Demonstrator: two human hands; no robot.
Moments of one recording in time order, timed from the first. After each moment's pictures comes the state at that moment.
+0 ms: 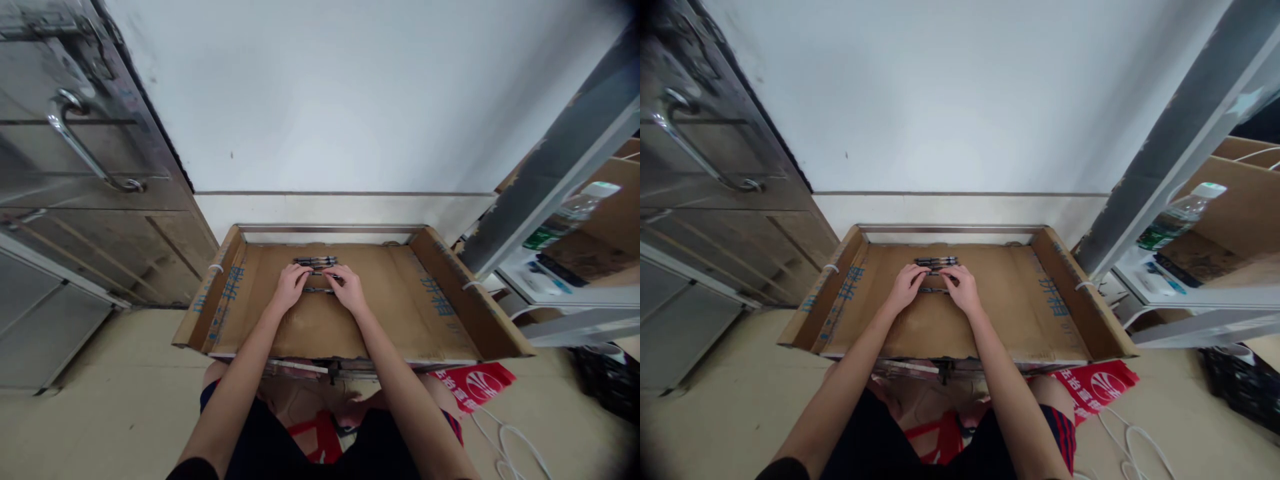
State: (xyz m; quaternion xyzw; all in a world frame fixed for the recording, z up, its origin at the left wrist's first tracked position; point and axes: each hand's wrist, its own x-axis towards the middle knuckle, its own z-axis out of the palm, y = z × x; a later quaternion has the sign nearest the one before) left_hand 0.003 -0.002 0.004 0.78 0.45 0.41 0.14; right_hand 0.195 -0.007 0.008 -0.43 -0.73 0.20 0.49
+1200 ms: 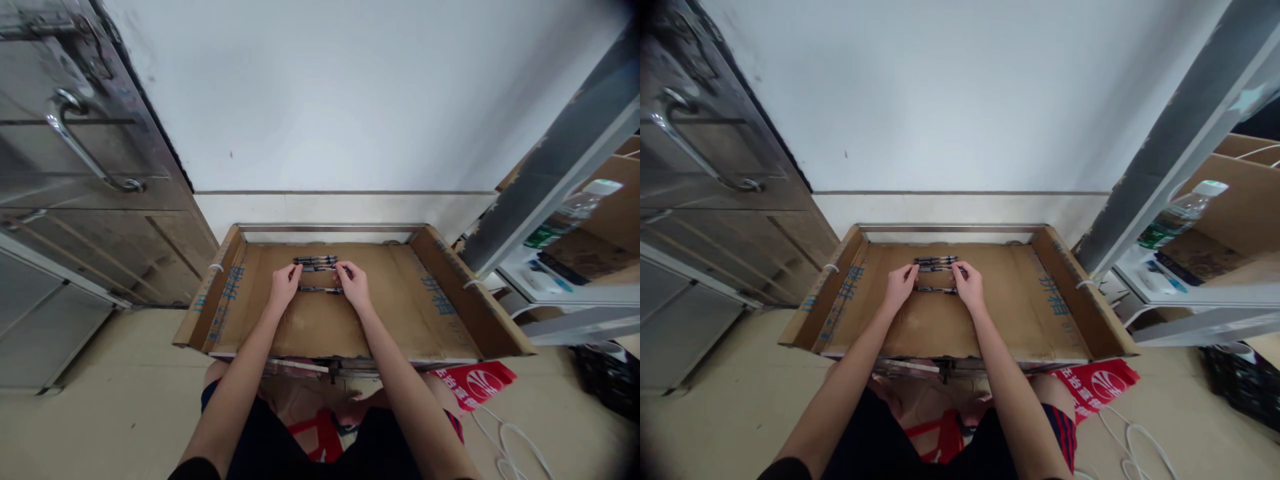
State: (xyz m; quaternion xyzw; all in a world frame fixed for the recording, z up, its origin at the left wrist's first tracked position) left_hand -0.001 -0.003 0.007 0.68 0.53 0.47 0.20; right_hand 0.197 -0.003 0.009 -0.49 -0.54 0.38 0.56
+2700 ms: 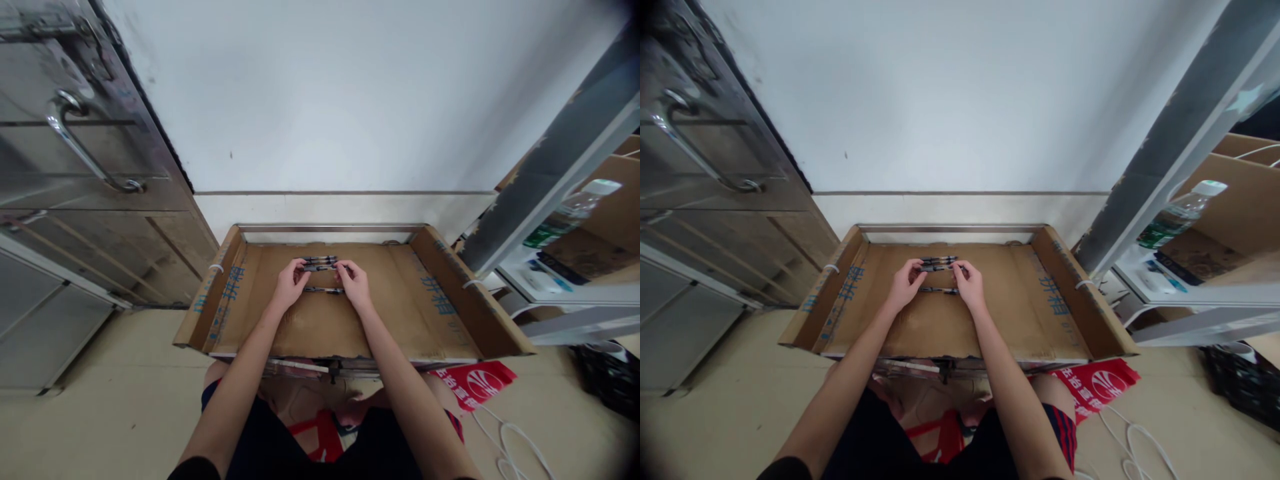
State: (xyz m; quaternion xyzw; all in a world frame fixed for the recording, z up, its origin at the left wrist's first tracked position) left_hand 0.006 -0.004 0.007 0.69 0.47 0.48 0.25; right_hand 0.198 -0.002 0.012 -0.49 -0.55 0.37 0.57
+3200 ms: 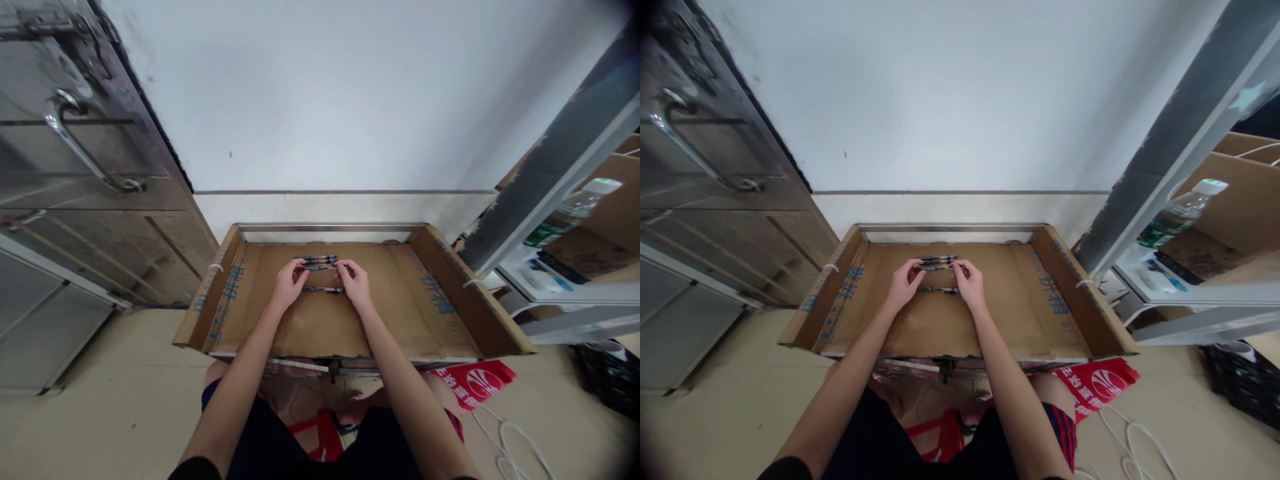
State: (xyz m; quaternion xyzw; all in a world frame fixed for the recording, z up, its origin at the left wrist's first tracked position) left_hand 0.005 -0.003 0.005 0.70 0.46 0.50 0.22; right_hand 0.198 0.000 0.008 -0.47 -0.53 0.39 0.59
